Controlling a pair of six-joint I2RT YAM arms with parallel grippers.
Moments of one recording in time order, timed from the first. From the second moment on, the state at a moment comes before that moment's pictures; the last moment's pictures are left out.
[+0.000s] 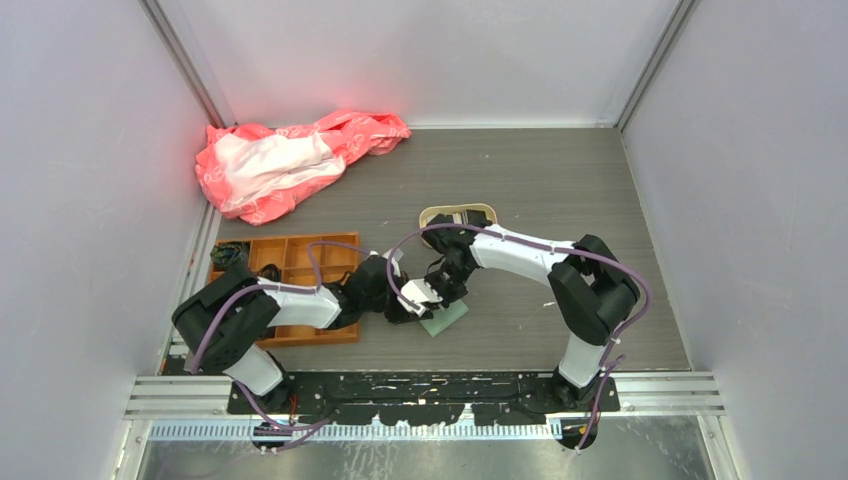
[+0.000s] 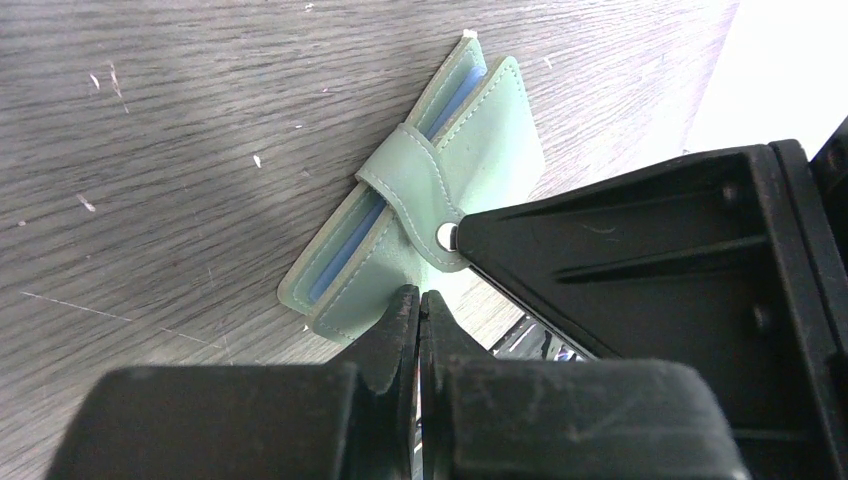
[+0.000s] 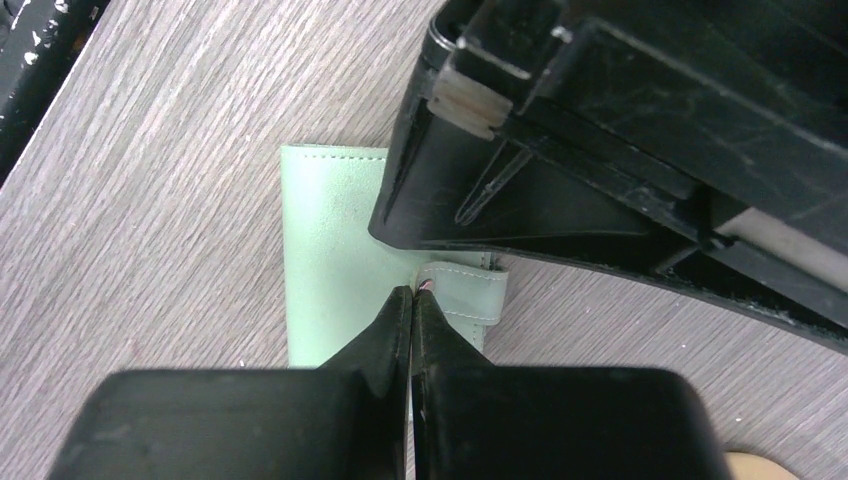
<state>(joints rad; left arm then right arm) -0.84 1.57 0.52 0.35 0.27 -1.12 0.77 1.75 1.13 -0.81 -0.55 -1.48</state>
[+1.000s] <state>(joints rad) -0.84 1.58 0.53 0.36 0.29 -1.12 0.76 1.74 1.13 -0.82 -0.53 -1.47</state>
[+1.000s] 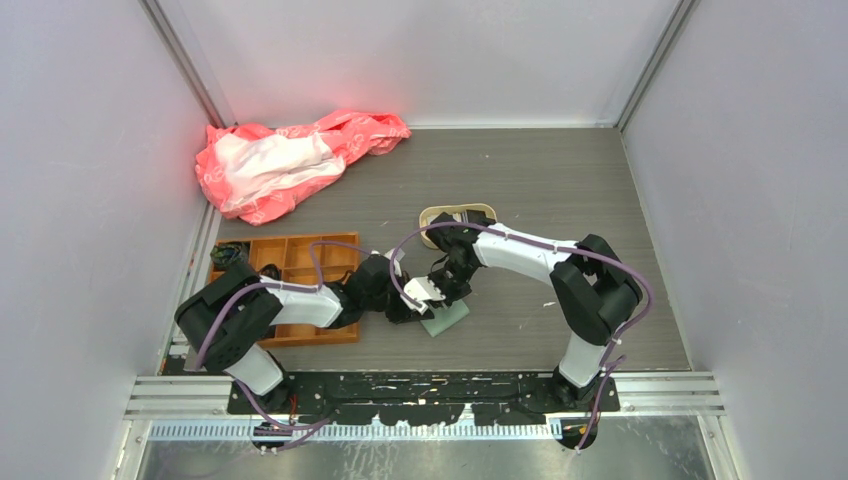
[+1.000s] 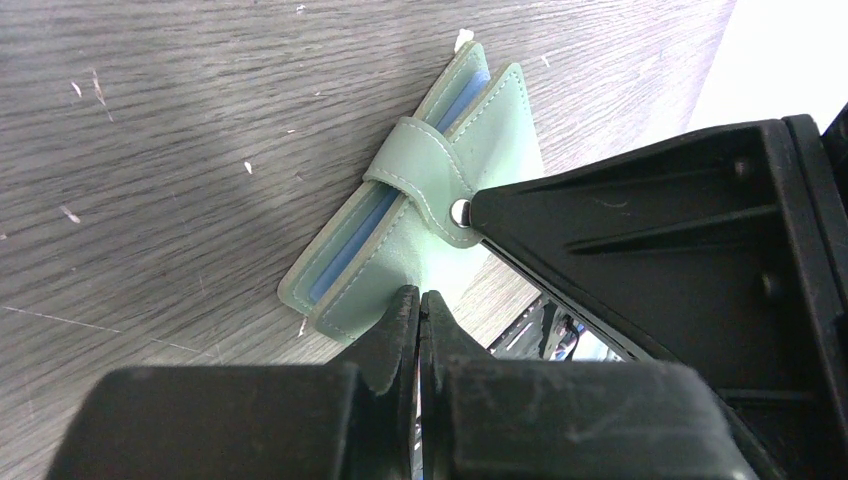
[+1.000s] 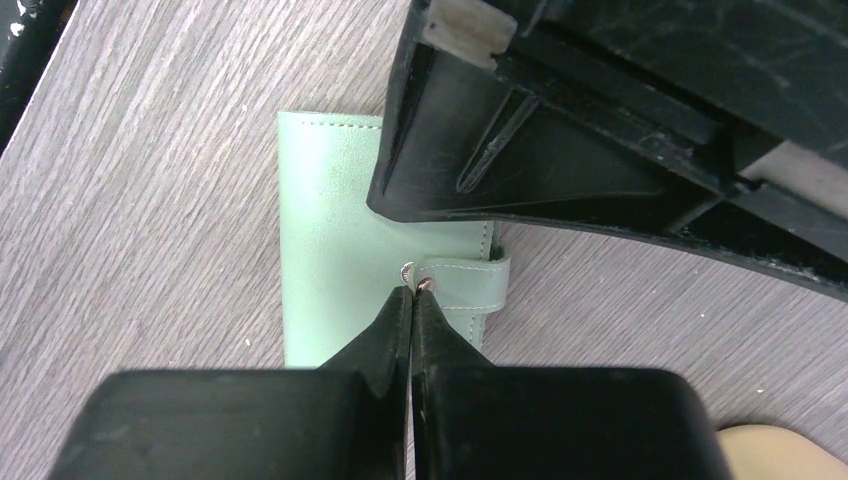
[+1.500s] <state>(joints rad) -0.84 1.58 0.53 0.36 0.29 -1.12 0.78 1.72 1.10 -0.79 -0.51 -1.46</state>
